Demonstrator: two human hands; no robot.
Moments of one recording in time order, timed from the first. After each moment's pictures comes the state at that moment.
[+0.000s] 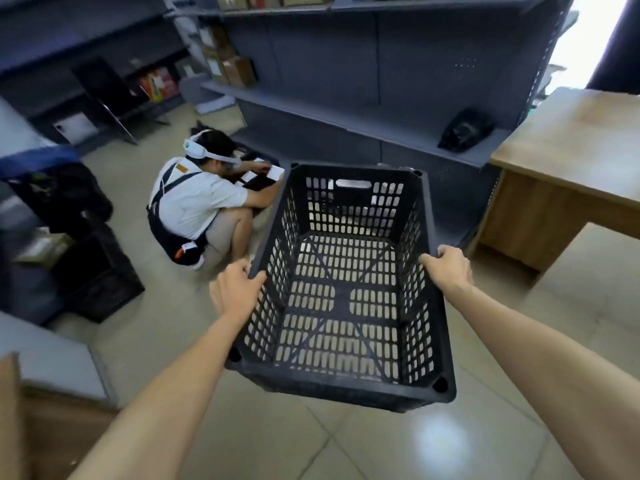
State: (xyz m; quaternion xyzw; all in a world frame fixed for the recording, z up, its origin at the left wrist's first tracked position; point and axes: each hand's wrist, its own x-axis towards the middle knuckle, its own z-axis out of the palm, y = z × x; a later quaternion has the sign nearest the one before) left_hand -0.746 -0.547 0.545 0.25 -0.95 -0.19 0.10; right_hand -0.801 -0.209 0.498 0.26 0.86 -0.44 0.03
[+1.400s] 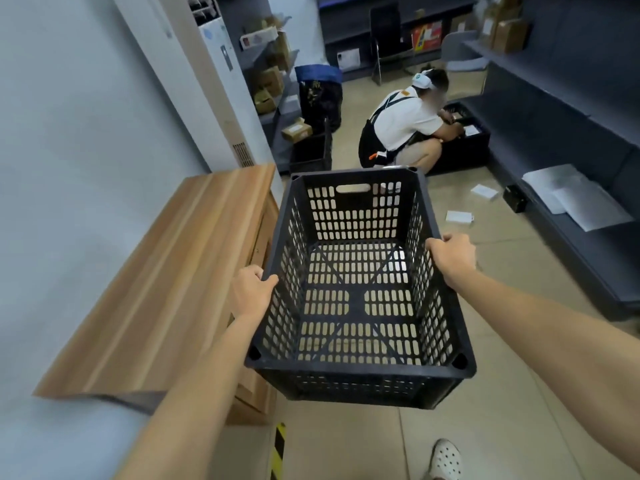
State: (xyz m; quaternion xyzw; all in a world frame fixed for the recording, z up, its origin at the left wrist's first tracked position) left_hand -0.207 -0.406 0.581 0.57 -0.78 -0.18 0.20; right_hand -0.497 -0.227 0.557 -0.10 0.84 -0.50 0.18
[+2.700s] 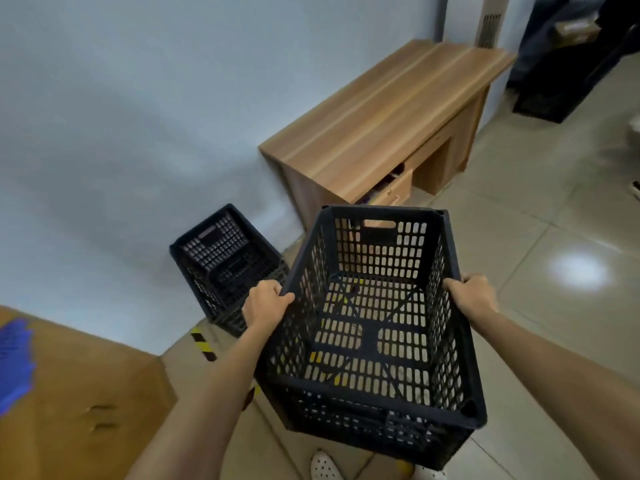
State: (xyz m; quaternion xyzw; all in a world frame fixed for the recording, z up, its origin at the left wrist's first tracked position) left_hand 0.093 -0.057 0.493 0.85 -0.49 -0.17 0.10; right_hand -0.264 -0.100 0.456 -0.39 0.79 -0.25 0.40
